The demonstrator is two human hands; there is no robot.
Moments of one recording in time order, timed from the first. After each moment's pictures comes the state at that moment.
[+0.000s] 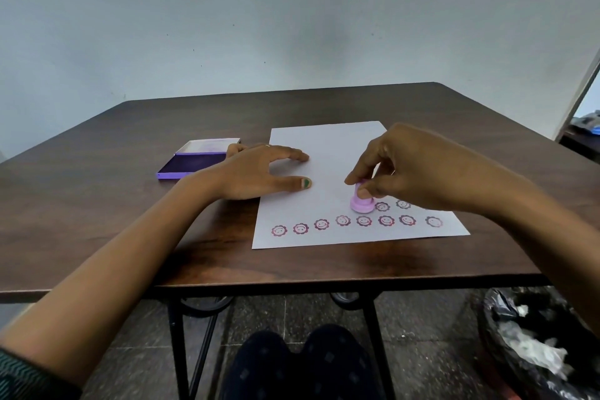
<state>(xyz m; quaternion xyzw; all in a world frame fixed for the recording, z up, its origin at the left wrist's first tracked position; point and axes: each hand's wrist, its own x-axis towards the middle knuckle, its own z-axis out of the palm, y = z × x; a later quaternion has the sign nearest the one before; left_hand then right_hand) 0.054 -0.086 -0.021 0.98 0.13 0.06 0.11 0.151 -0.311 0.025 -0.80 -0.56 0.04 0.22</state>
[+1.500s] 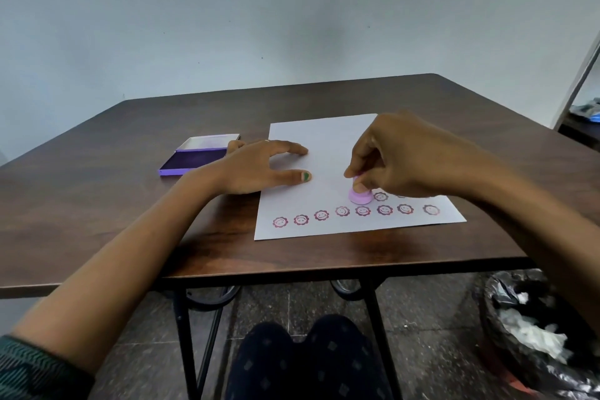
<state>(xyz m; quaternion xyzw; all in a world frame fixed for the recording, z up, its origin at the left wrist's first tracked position) 0.054 -0.085 -0.023 0.98 0.13 0.06 0.11 0.143 -0.307 0.027 -0.81 -0.55 0.01 0.19</state>
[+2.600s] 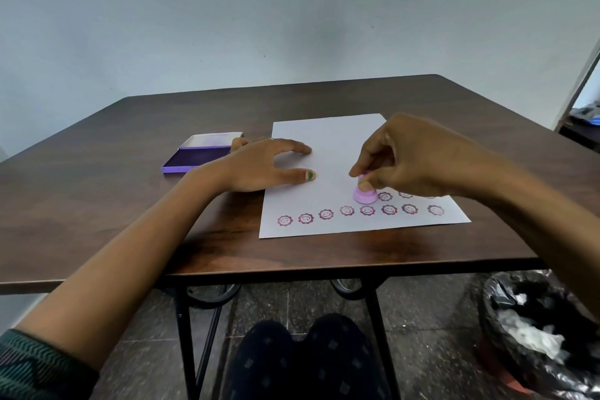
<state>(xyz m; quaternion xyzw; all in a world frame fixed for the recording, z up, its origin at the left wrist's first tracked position) 0.055 -0.084 -0.024 0.98 0.13 0.06 0.11 0.157 -0.306 0.018 -0.81 -0.54 0.05 0.24</state>
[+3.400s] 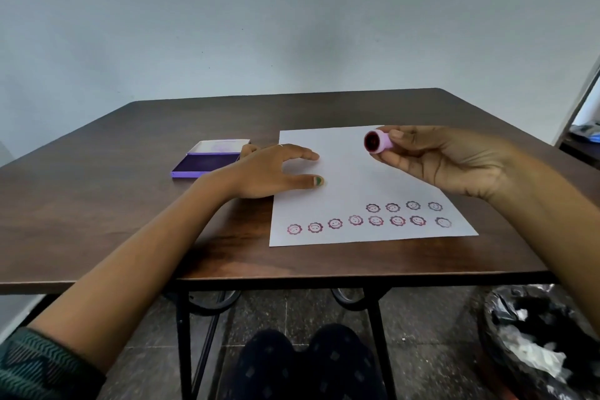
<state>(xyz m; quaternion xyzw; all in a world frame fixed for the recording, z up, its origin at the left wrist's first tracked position) 0.053 -0.082 -0.023 0.98 0.12 0.08 0.14 0.189 -0.308 0.016 -0.50 -0.23 0.42 0.72</state>
